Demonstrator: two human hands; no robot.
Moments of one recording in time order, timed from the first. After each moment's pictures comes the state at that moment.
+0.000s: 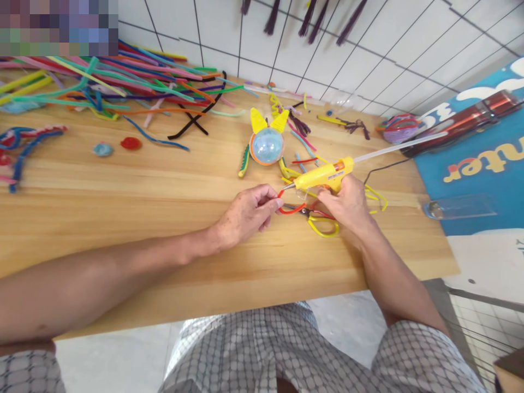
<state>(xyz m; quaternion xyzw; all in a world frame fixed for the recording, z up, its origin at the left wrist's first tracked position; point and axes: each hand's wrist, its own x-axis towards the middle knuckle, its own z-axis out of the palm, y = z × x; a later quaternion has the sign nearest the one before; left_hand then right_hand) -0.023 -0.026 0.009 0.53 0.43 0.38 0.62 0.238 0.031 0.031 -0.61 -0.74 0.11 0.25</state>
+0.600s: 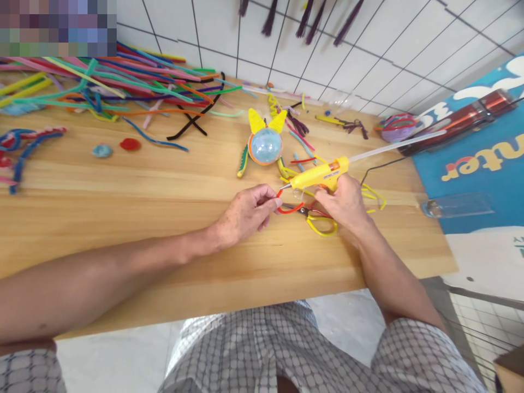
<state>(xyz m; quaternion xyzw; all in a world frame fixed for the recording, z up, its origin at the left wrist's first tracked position) -0.023 -0.025 0.009 0.53 0.43 0.38 0.62 0.237 0.031 0.032 -0.61 -0.75 0.11 0.24</state>
